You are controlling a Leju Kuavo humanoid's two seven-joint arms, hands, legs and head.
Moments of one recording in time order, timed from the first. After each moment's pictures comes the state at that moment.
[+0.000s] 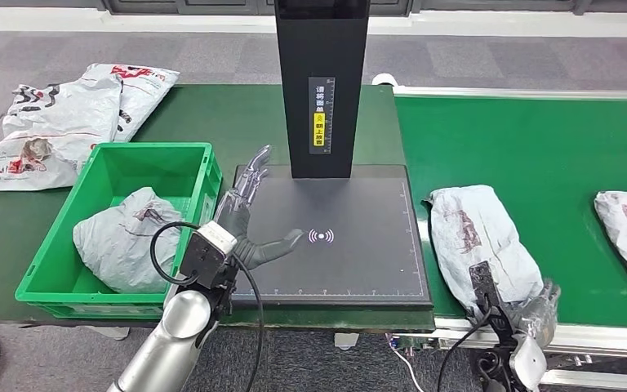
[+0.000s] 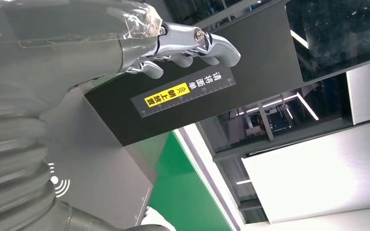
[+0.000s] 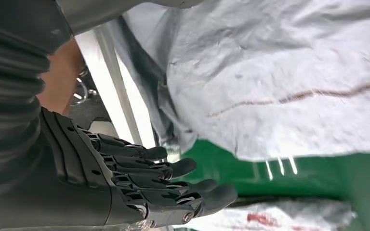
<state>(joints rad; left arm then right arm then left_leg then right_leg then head) -0.29 -0.13 -0.42 -1.47 -0.22 0.14 -0.32 -0.24 0.06 -0.38 -0.68 1.08 -0.55 0.15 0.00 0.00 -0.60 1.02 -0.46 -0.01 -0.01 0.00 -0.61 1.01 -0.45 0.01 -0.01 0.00</state>
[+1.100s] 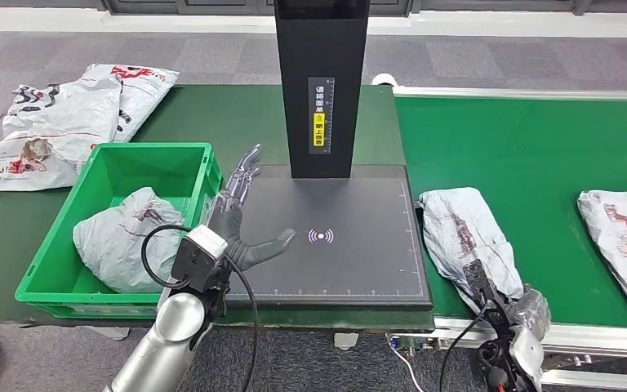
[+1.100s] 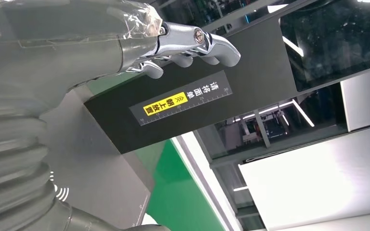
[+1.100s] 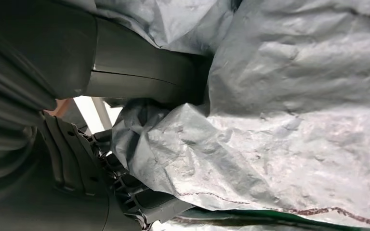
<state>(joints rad) -0.27 -0.11 -0.42 -1.51 -0.22 0.16 -0.32 -0.34 0.02 -0.38 -0.48 1.09 -0.50 0.12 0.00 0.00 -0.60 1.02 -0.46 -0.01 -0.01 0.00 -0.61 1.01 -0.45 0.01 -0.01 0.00</state>
